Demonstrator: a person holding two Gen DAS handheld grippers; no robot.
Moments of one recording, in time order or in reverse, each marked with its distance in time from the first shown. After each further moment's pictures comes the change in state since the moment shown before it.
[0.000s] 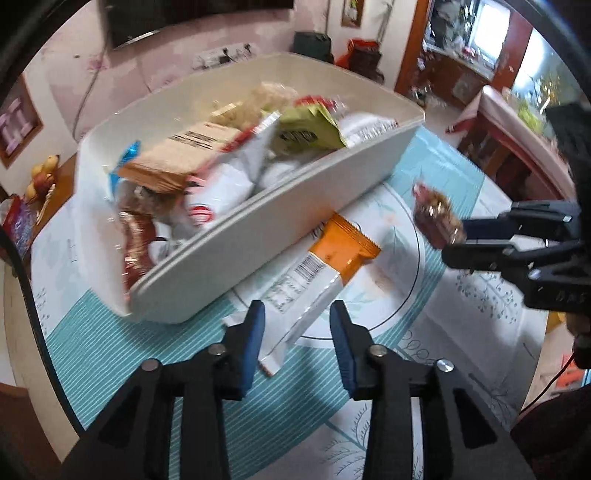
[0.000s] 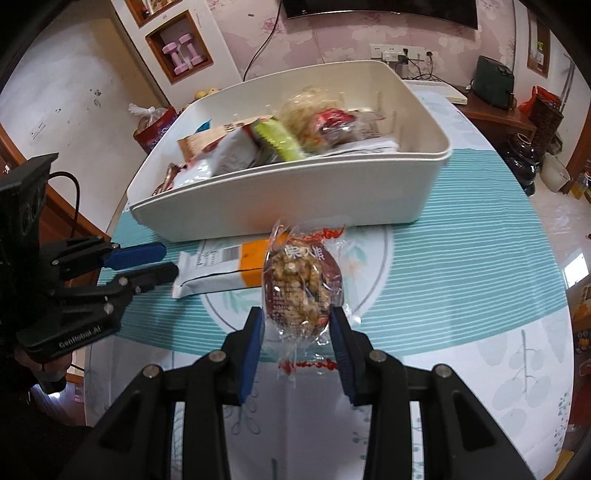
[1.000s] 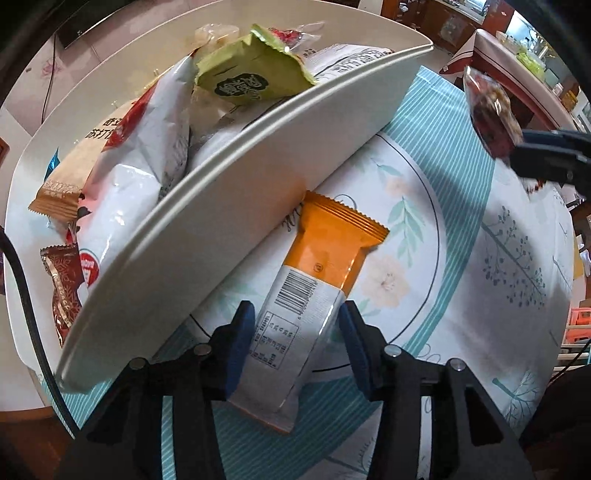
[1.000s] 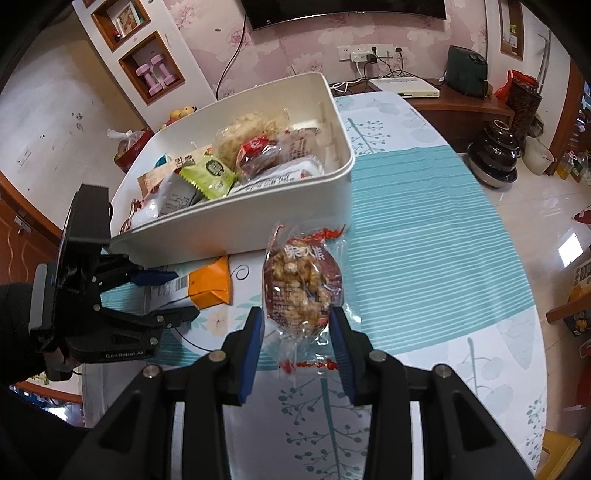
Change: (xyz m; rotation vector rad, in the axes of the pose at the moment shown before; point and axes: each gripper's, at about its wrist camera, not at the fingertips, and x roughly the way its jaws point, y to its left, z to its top) left arm 0.067 -0.036 0.028 0.111 0.194 0.014; right arm -0.029 -0.056 0.009 0.082 -0.028 -0.027
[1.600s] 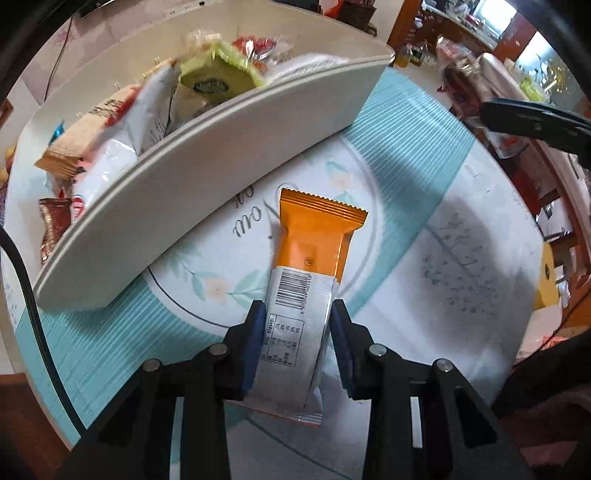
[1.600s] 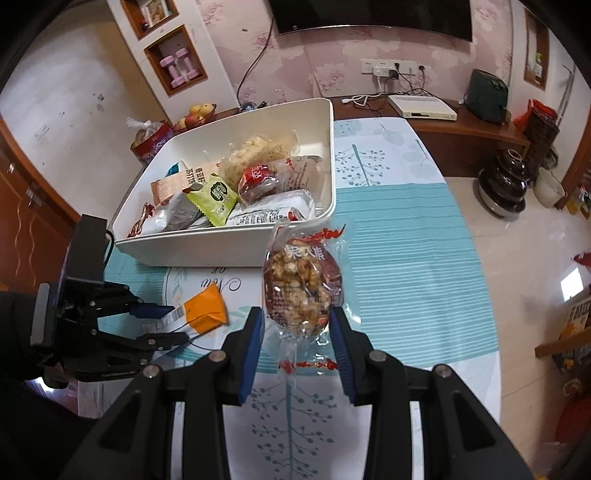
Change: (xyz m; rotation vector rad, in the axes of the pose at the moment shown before) left arm -0.023 -0.046 -0.022 -0.128 0.002 -0.093; right arm -0.031 -0.022 0.026 -0.137 0.002 0.031
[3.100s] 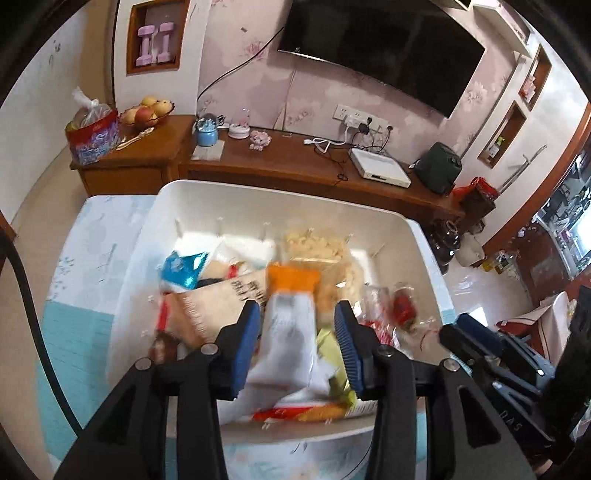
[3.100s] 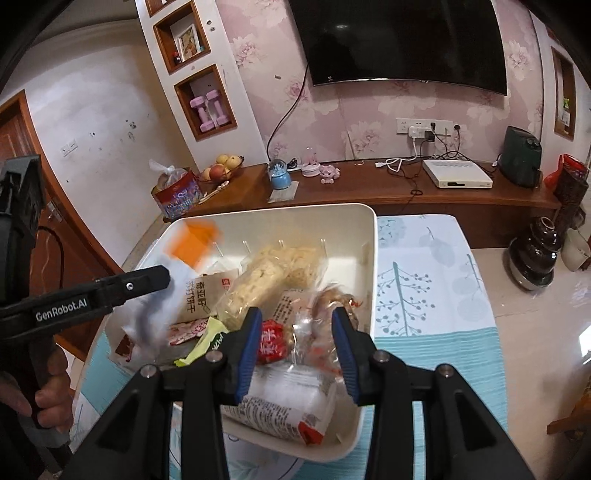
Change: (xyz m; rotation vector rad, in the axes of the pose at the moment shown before) left arm -0.091 0.115 0.096 -0.657 -0.456 0.167; right arm 0.047 0.000 0.115 -0.080 -0.221 0.071
